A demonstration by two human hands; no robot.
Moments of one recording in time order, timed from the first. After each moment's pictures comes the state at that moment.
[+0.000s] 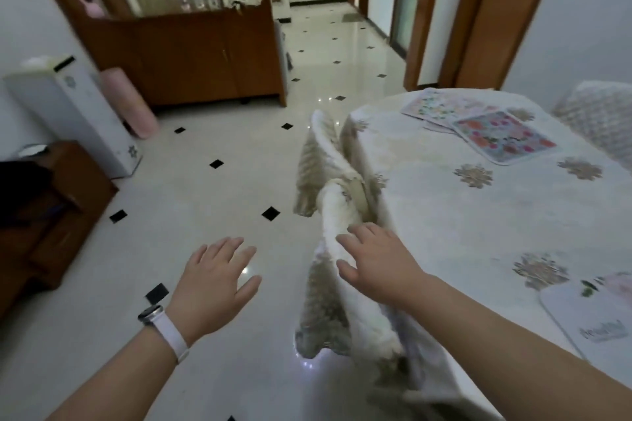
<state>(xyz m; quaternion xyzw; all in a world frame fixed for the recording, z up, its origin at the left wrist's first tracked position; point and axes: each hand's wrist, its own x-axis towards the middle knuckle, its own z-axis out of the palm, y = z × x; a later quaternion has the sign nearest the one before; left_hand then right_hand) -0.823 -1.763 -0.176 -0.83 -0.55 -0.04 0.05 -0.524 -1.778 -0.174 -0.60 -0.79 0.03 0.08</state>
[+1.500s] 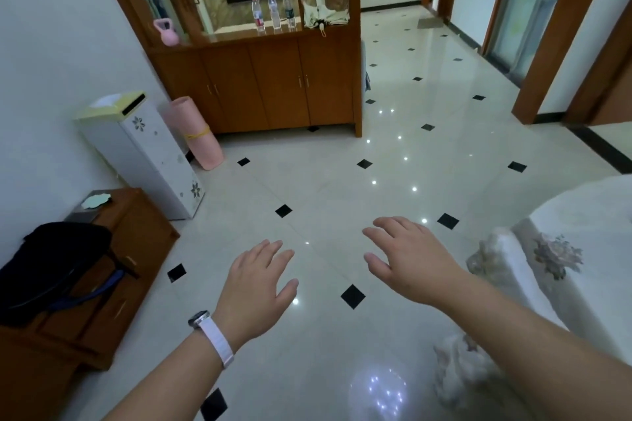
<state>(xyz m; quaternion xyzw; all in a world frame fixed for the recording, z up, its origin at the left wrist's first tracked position) -1.038 -1.186 -0.165 -0.80 -0.60 -0.09 0.01 -0.754 -1.161 -0.137 -0.56 -0.82 0.05 0.07</state>
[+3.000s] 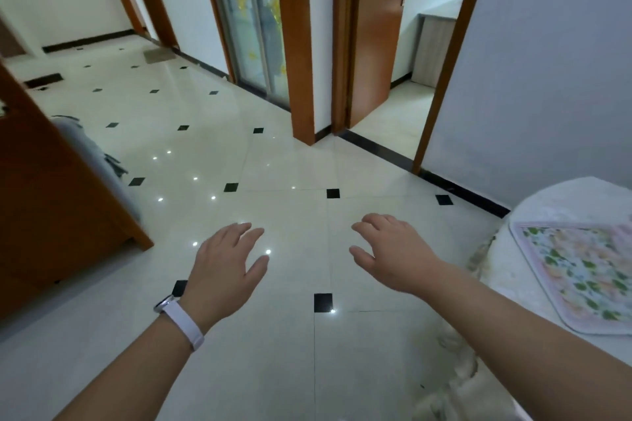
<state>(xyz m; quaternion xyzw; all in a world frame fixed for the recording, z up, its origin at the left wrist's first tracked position) -0.614 -0.383 -0.163 -0.95 -0.26 -0.13 -0.07 -0.398 -0.591 -0.139 -0.85 -0.52 0.04 0.06</state>
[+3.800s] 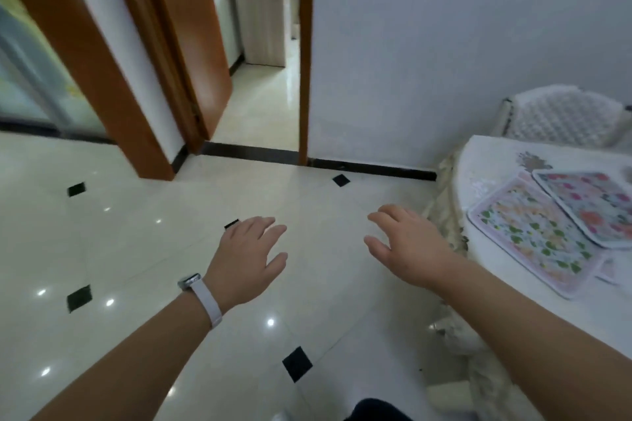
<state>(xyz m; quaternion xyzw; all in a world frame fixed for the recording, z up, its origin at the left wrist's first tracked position) -0.225 -0.133 -0.205 -0.98 0.14 -0.06 -0.12 -0.200 -0.430 -0.149 -0.98 -0.17 0.04 0.07</state>
